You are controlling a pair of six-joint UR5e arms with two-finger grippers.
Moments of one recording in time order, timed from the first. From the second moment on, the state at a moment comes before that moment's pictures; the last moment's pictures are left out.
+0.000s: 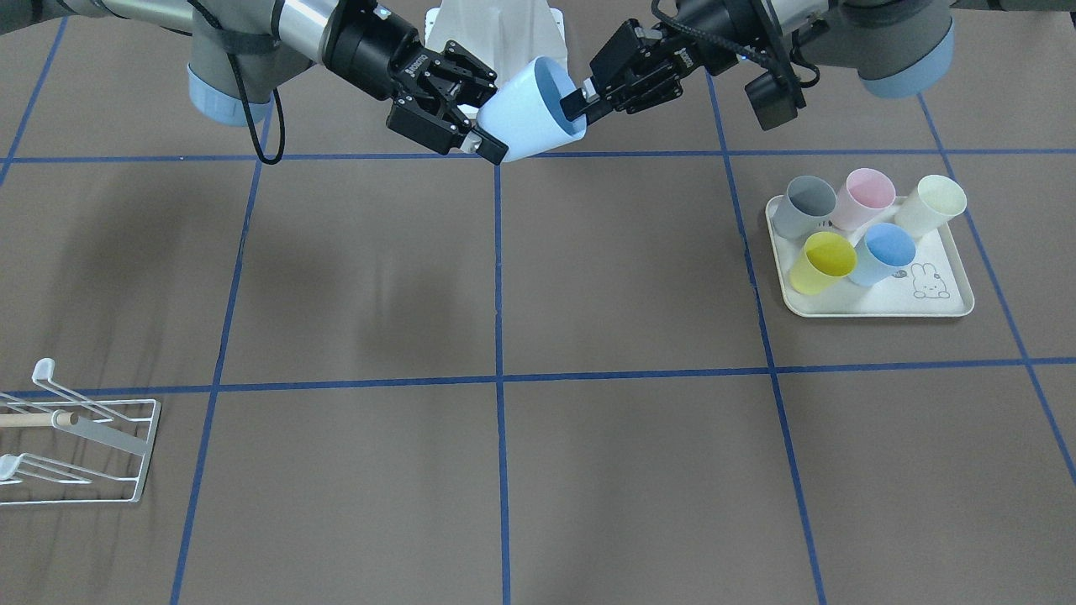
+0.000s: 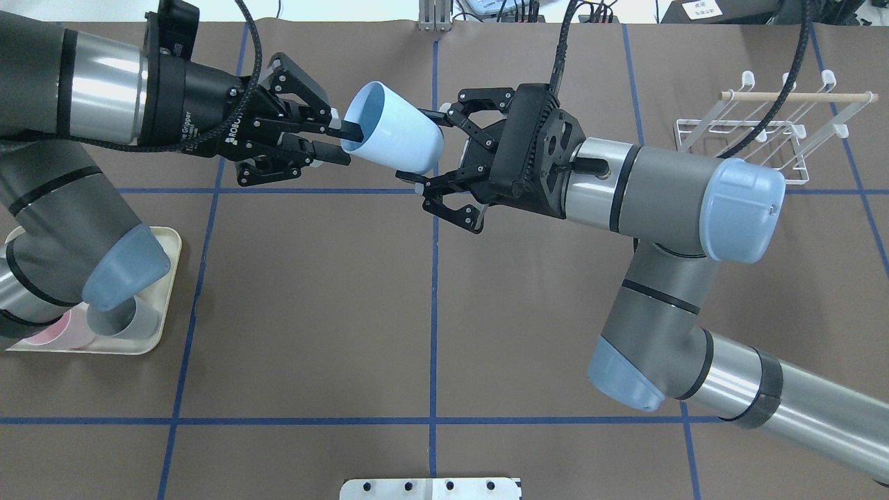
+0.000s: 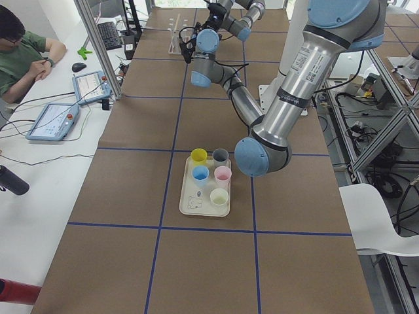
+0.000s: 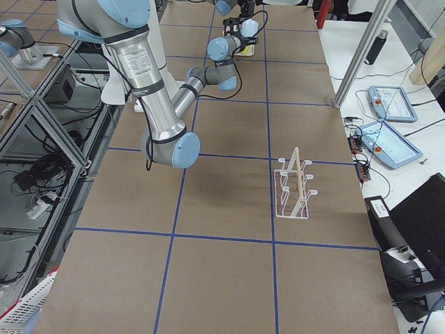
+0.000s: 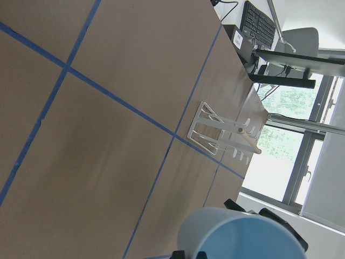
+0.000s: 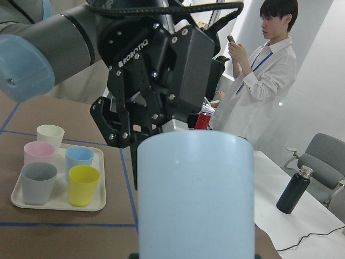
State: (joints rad) left arm -0.85 -2.07 -1.89 -2.55 -2.24 -2.08; right arm 0.57 -1.05 1.82 -0.41 1.66 0.02
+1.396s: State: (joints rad) left arm -1.01 -1.76 -1.91 -2.37 -2.24 -1.44; right arm 0.79 -1.05 1.96 -1.10 1.67 -0.08
